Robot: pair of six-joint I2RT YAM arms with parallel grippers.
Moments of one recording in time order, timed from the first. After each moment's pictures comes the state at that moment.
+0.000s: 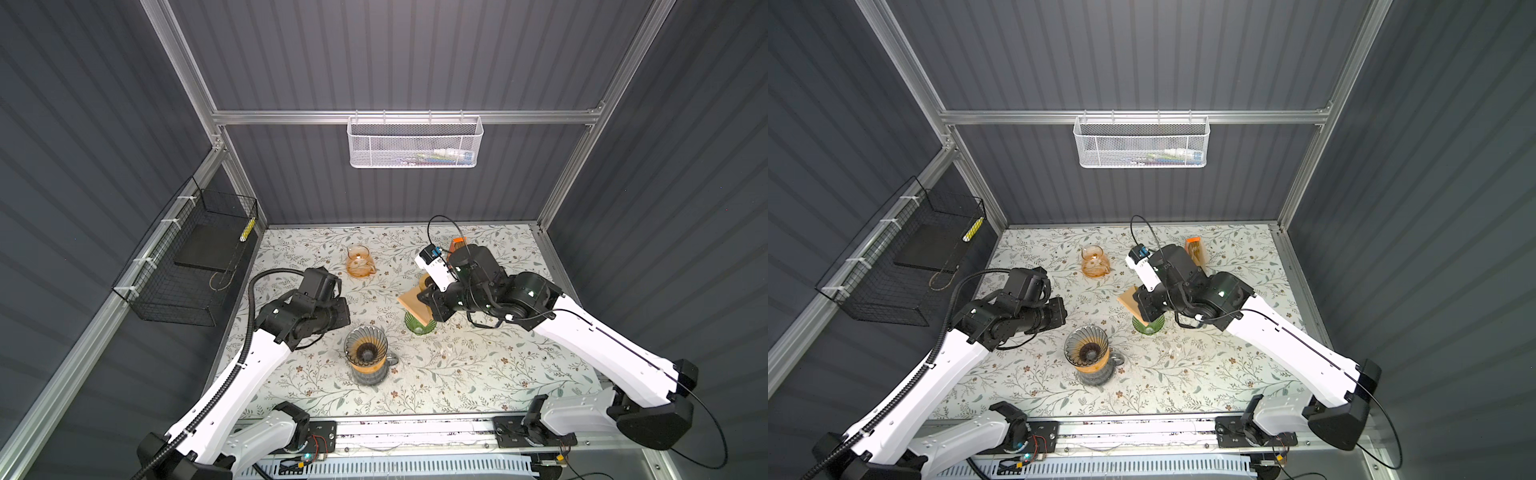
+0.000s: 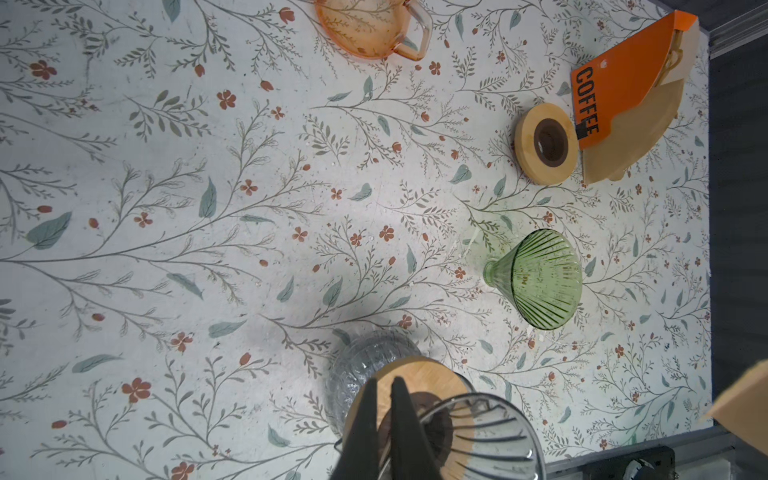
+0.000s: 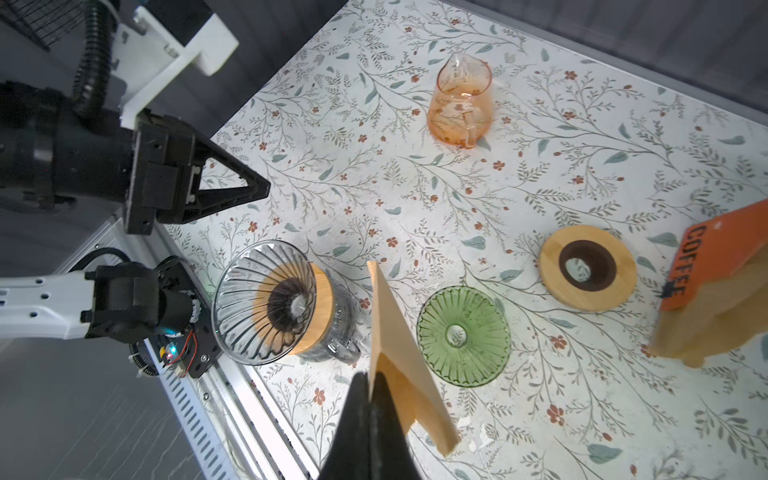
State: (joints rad) left arm -0.51 1.04 1.09 -1.02 -0.01 -0.62; right arm 0.92 1.32 1.49 -0.88 -0.07 0.21
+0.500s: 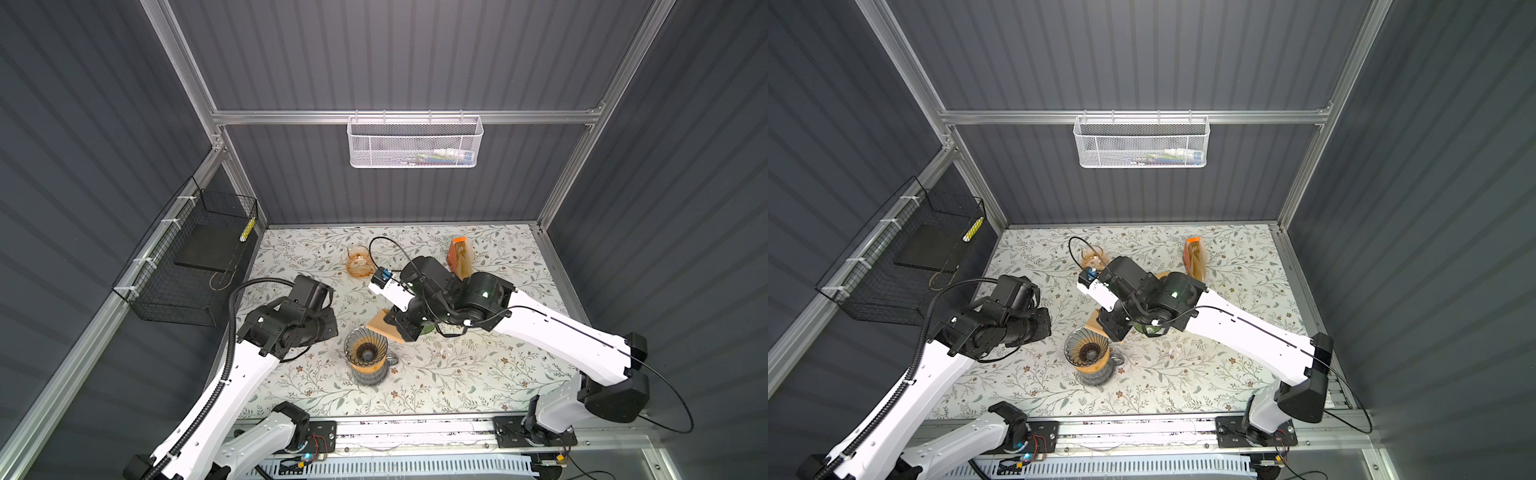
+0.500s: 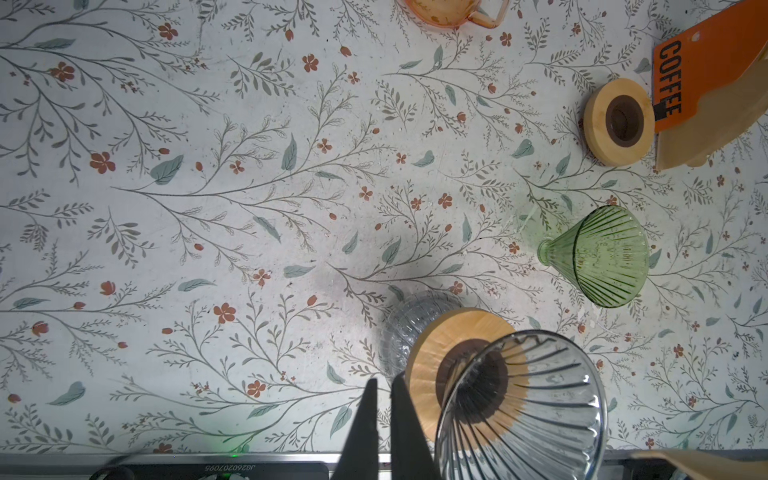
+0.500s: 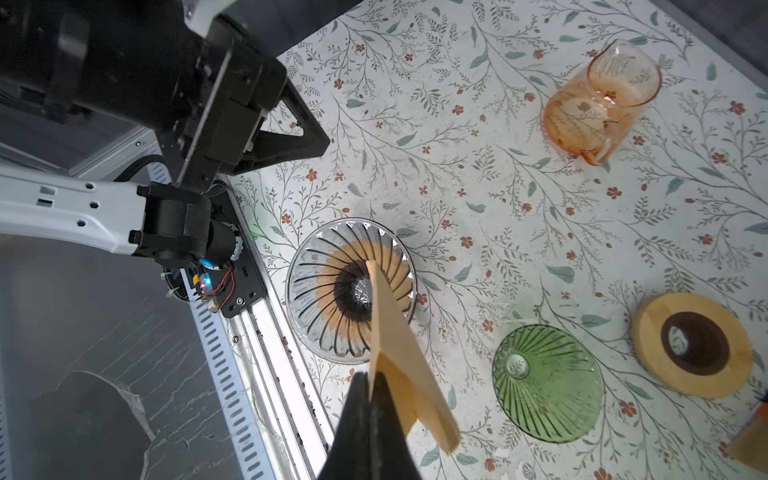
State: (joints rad) left arm -0.51 0.97 1.13 -1.22 -0.10 -0.65; right arm 1.11 1.57 1.71 -0.98 -0.09 0.10
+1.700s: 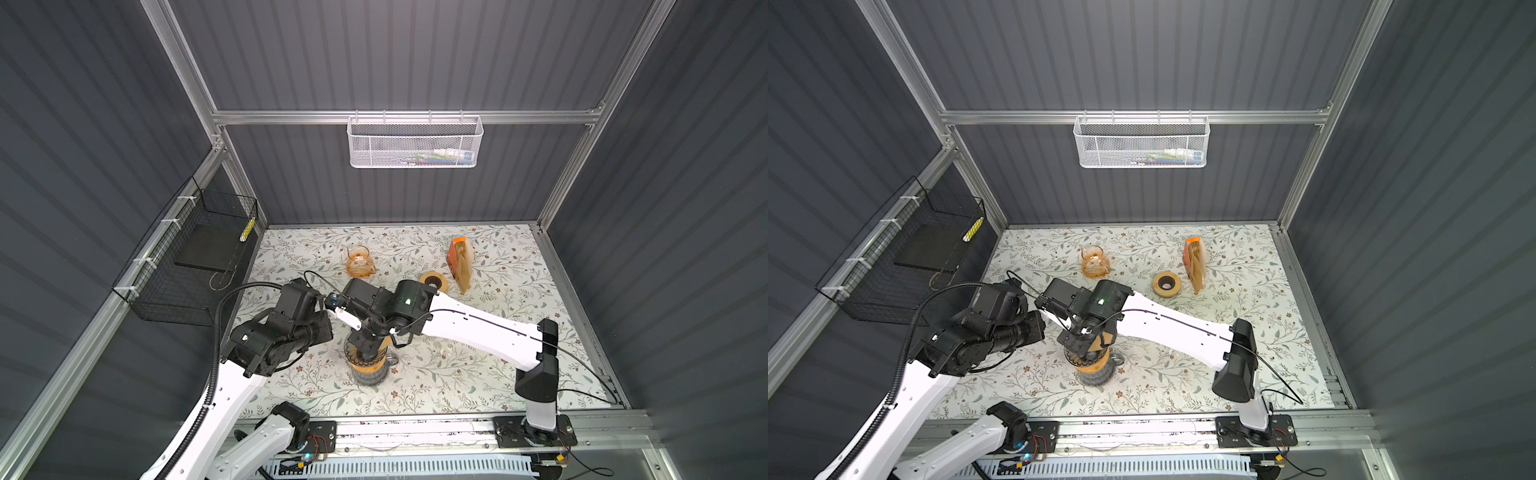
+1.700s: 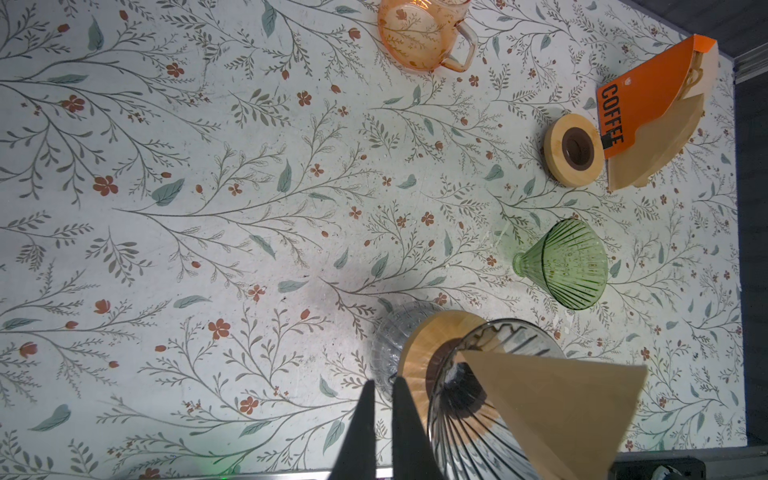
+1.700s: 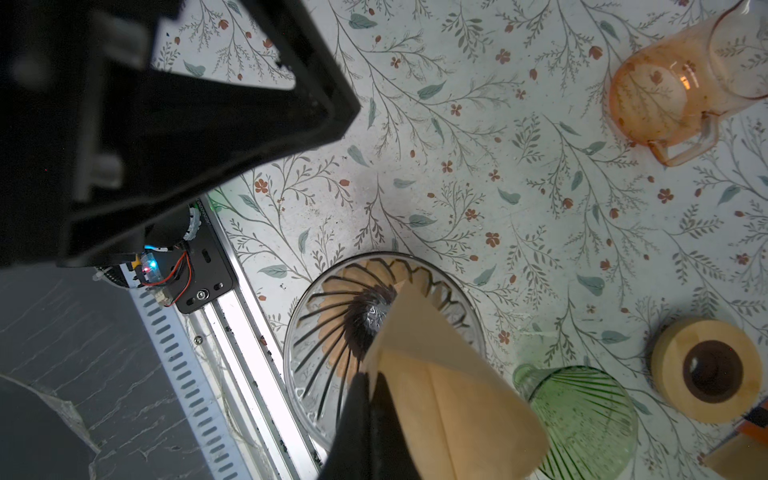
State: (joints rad) left arm -0.51 0.87 1.10 -1.18 -0.10 -0.64; right arm 1.24 1.96 2.08 -1.19 0.05 0.11
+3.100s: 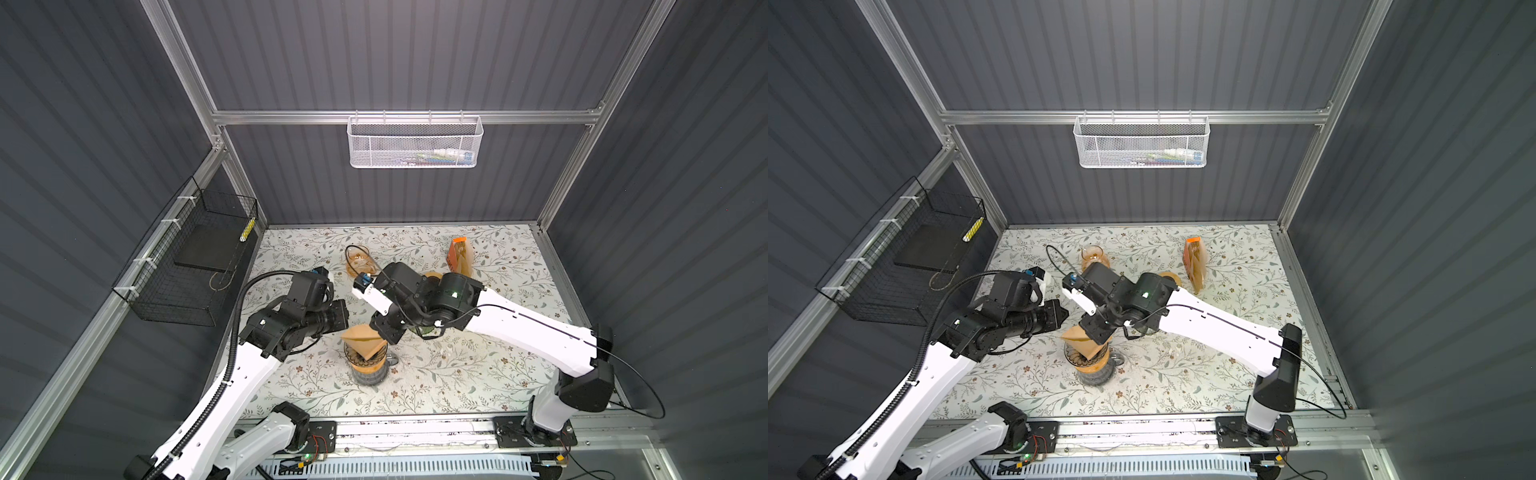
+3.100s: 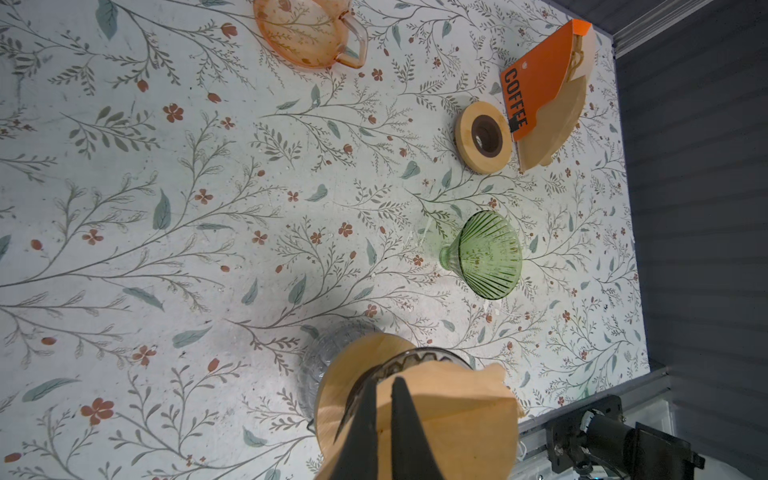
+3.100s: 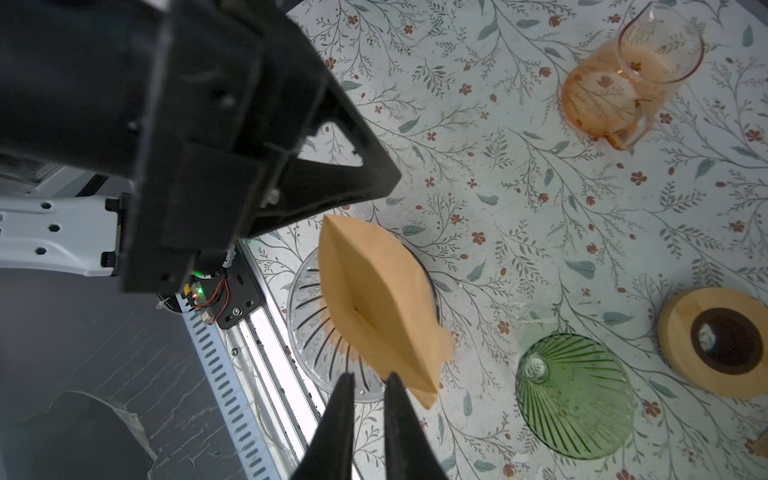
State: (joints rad) left arm -0.51 0.96 1.08 -0.97 0.11 -0.57; right arm 1.12 1.67 1.78 -1.00 -0.05 0.20
